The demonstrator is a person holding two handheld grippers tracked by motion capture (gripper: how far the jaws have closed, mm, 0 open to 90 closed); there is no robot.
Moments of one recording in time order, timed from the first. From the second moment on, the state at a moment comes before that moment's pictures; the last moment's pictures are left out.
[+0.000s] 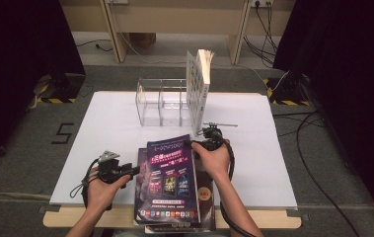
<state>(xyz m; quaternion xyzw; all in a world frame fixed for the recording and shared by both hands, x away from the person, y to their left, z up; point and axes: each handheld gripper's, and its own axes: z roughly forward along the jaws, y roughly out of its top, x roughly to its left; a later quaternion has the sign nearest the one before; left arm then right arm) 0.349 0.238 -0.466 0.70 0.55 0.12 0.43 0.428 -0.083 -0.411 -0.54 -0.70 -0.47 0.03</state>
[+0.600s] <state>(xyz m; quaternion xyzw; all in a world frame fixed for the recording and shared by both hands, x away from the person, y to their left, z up) 0.349 0.244 -0.467 0.69 0.55 0.15 0.45 0.409 -0.086 -0.354 -0.50 -0.66 -0.54 -0.13</state>
